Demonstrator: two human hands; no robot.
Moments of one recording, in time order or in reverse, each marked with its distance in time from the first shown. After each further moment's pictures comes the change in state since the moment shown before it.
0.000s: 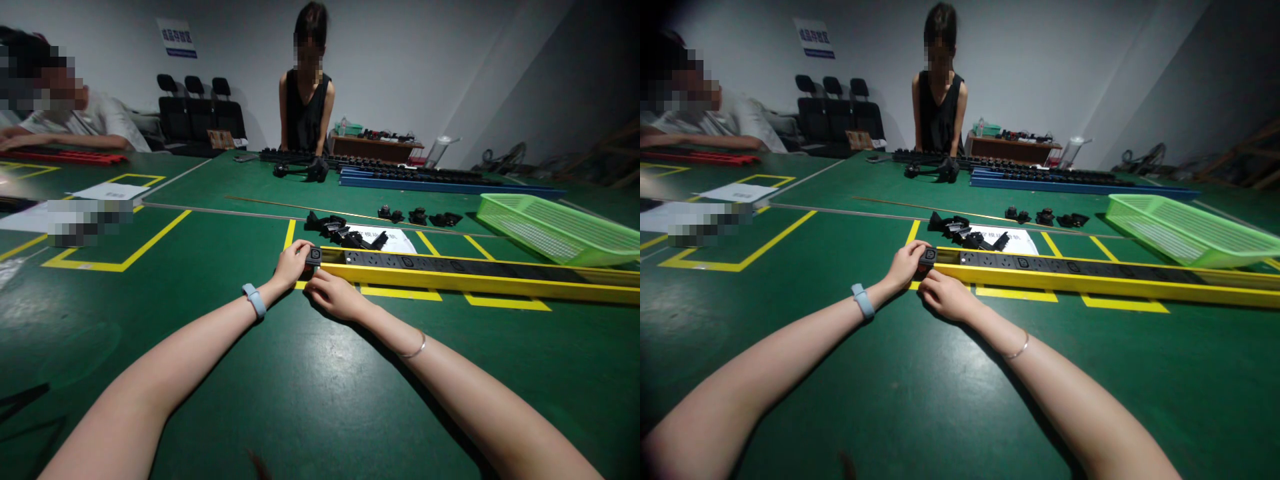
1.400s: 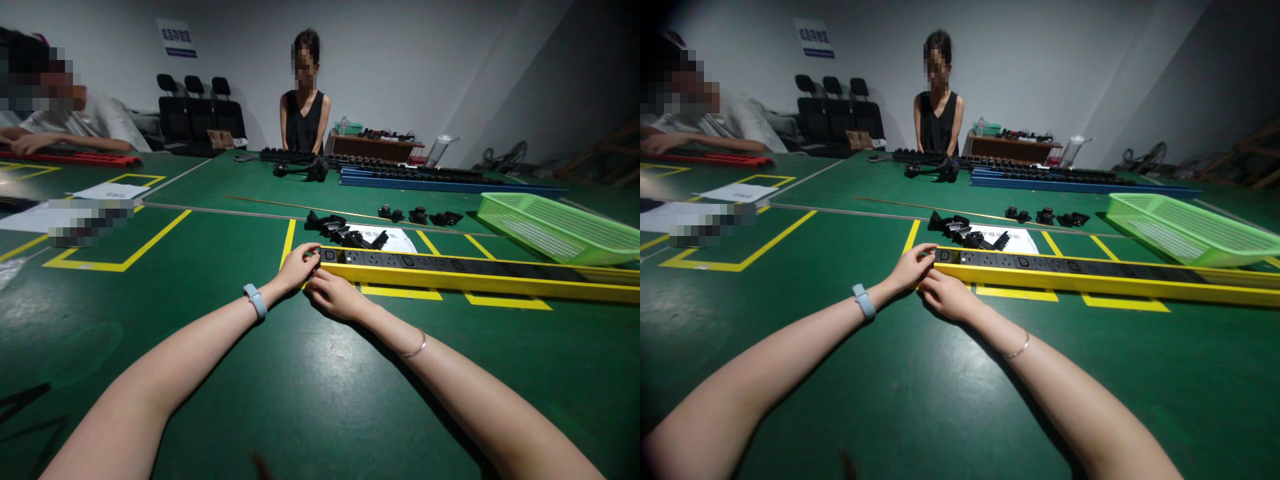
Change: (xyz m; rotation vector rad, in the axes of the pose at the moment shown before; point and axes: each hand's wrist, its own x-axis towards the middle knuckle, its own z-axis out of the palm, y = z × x) left_hand -0.004 0.001 0.004 -0.004 -0.199 0.015; right_hand 0.001 -0.001 -0.001 -0.012 0.023 -0.026
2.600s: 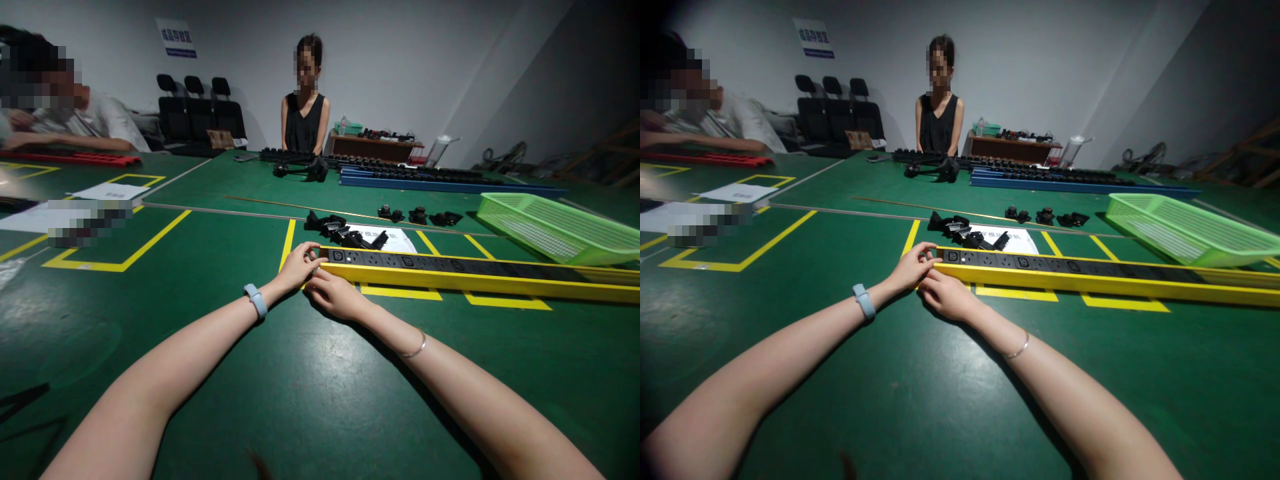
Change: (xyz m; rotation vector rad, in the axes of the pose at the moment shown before) left_hand 0.002 -0.007 0.003 -0.011 0.009 0.000; right_hand 0.001 -0.001 0.000 0.020 0.015 -0.008
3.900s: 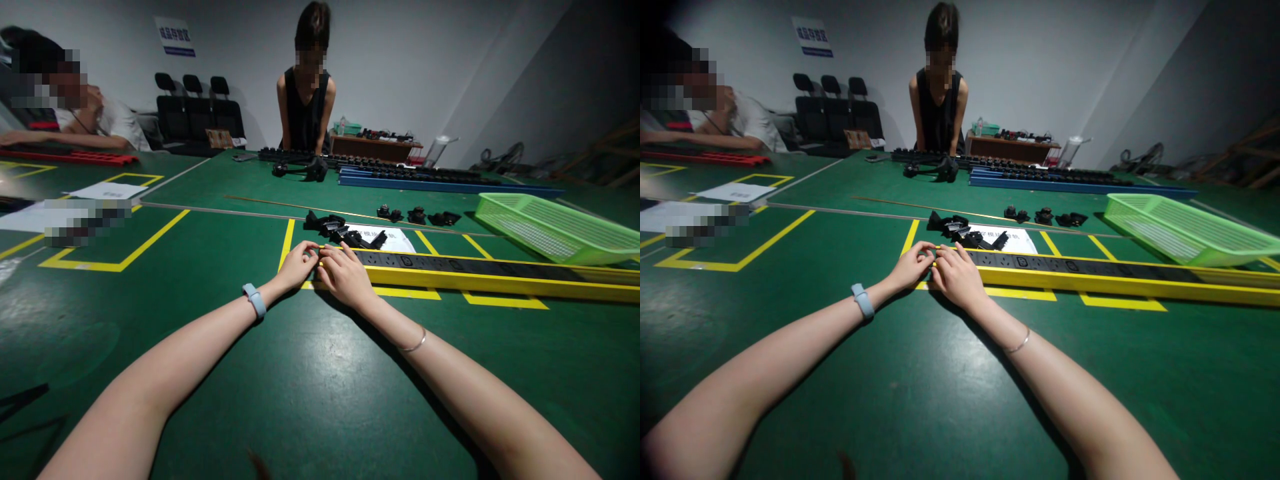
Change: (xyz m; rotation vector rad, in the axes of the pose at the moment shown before) left_hand -0.002 0.002 -0.001 -0.079 -0.023 0.004; right_hand 0.006 0.008 -0.018 -0.381 0.246 0.089
